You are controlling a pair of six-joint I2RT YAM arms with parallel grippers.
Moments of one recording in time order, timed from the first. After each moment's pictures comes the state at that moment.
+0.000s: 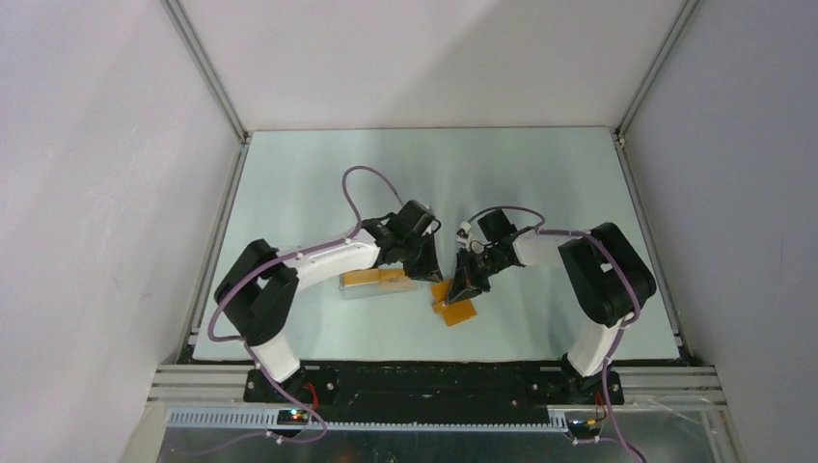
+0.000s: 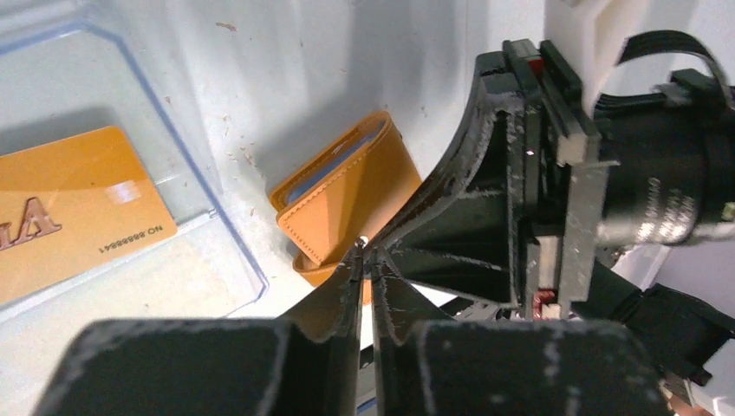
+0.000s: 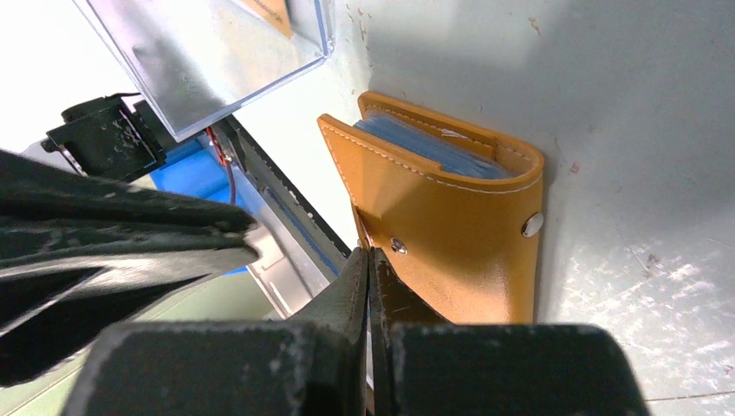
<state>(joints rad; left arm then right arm) -0.80 1.68 1.11 -0.43 0.18 -0.86 0.49 1.78 0.86 -0.28 -0.84 0.53</state>
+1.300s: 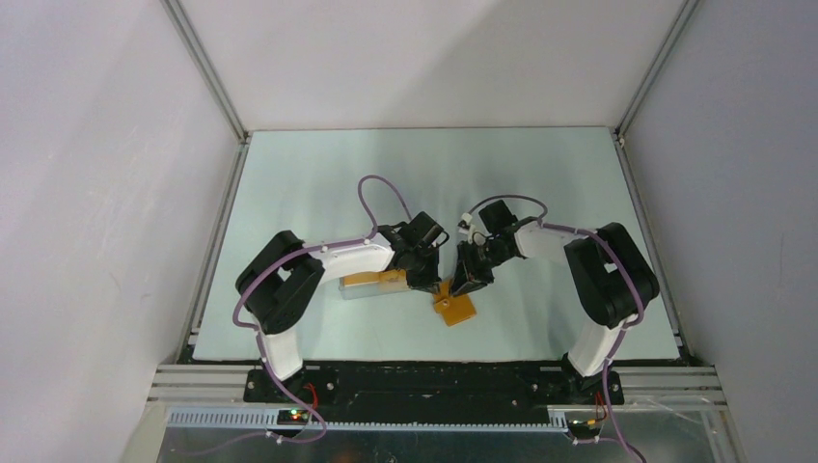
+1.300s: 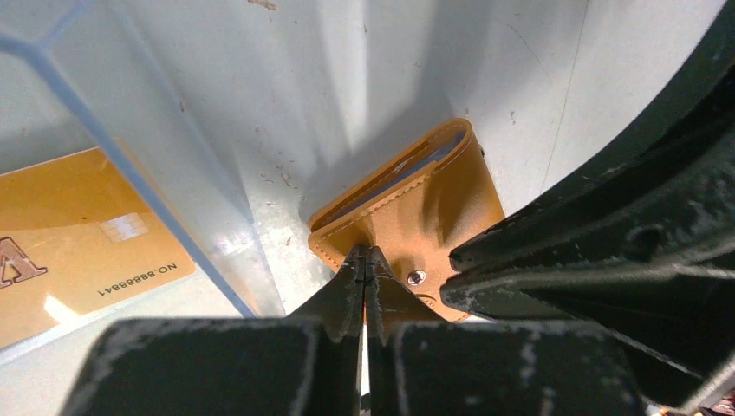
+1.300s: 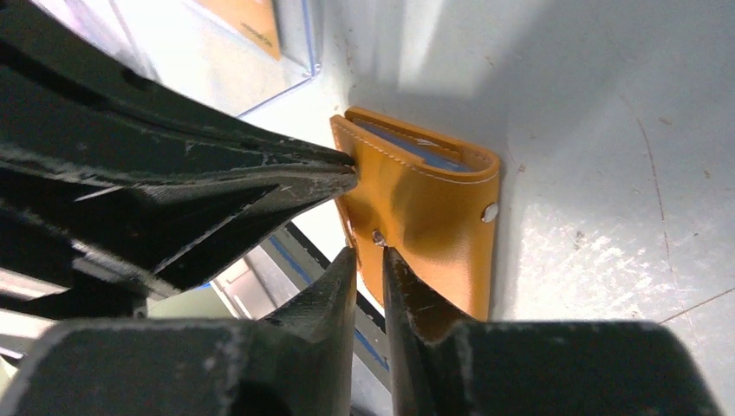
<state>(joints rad) -0.84 1.82 1.11 -0.42 0.16 -0.83 0.47 1.77 0.94 -0.41 -0.74 0.41</state>
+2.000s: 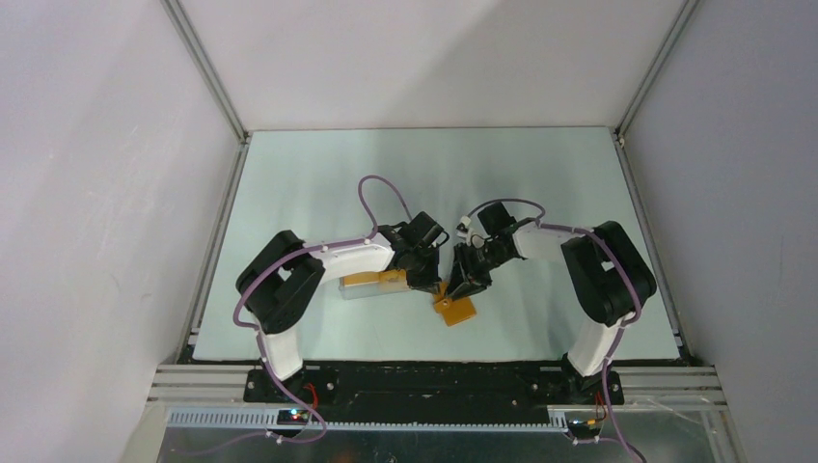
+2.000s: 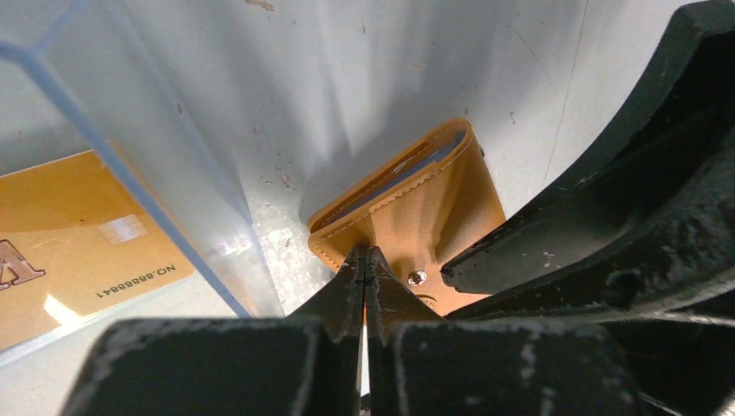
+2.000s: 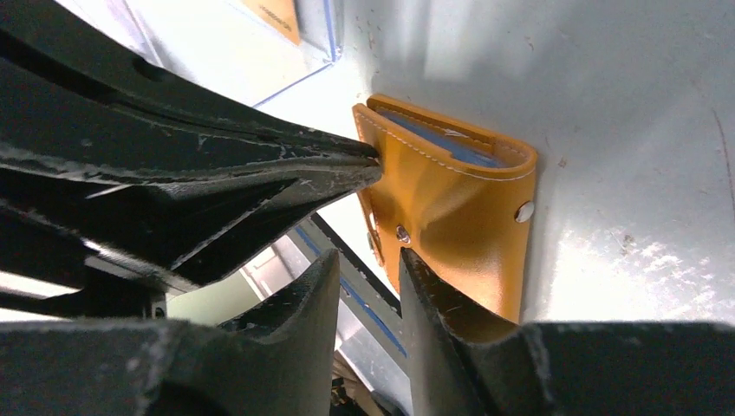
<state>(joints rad) -0.84 1.82 1.11 -0.42 0.16 -0.83 0.48 1.78 0.94 -0.40 -0.82 0.46</state>
